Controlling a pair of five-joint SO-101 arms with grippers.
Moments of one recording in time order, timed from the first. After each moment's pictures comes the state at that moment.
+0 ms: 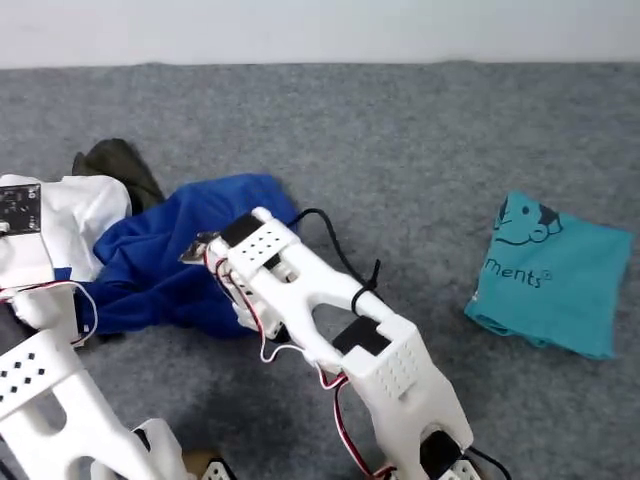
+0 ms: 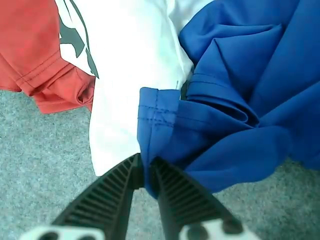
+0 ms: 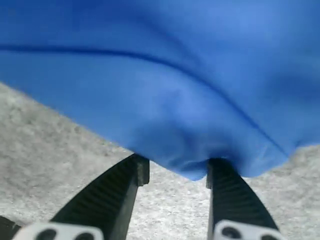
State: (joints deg) left arm -40.2 -42.9 35.9 85.2 -16.4; right arm -45.4 39.5 -17.8 90.8 17.5
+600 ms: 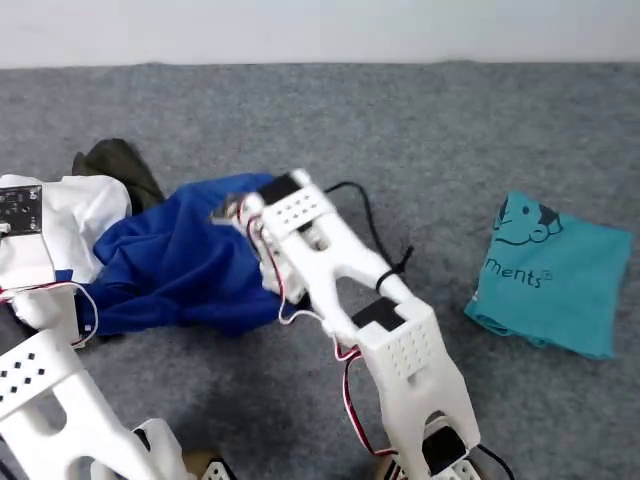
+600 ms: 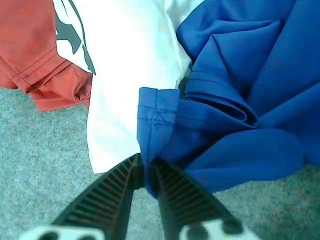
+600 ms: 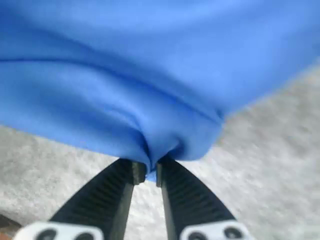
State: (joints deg) left arm -40.1 -42.9 35.9 86.4 -16.4; right arm -36.0 41.0 -31.7 100.0 23.1
